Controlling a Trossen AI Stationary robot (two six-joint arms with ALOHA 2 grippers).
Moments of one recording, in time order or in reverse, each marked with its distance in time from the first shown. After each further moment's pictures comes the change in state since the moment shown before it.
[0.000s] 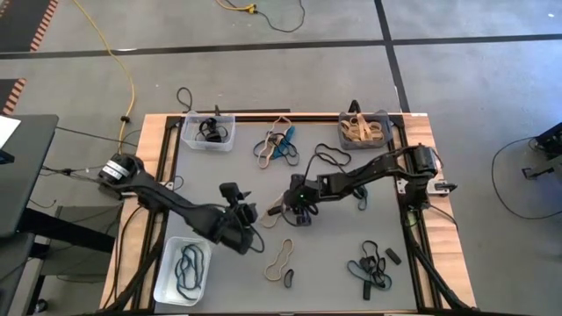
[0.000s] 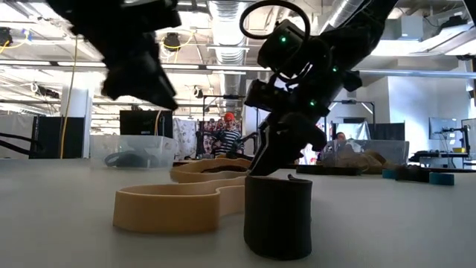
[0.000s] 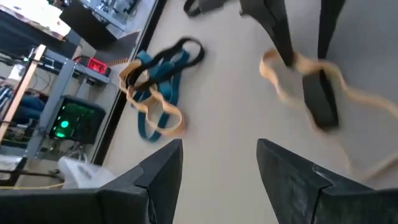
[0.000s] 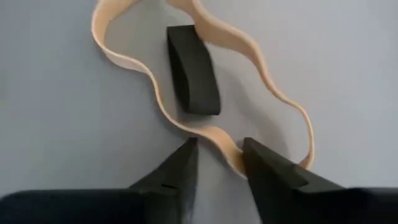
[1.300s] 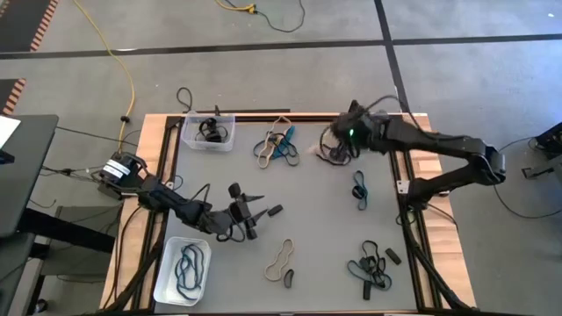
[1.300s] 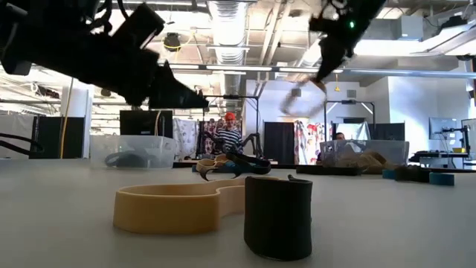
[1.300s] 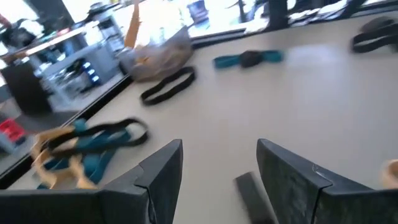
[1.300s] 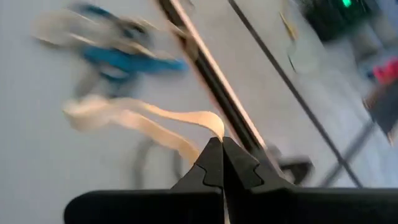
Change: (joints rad) left arm 0.051 0.000 -0.523 1.471 0.145 0.441; right arm -0.360 -0.656 0.128 -0.710 0.427 0.044
